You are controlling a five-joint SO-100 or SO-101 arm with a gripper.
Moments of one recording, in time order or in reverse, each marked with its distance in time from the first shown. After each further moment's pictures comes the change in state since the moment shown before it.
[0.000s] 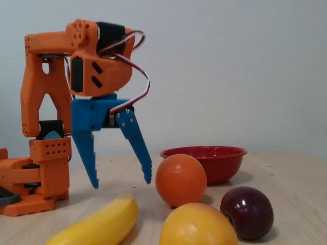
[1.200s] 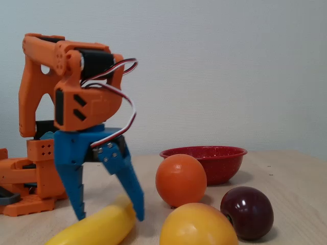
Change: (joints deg) arm 6.7 -7.7 4.4 -10.4 6.9
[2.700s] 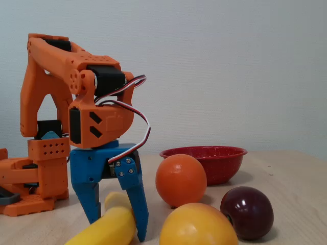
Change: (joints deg) arm -3.2 -4.8 4.2 -11.9 1.3
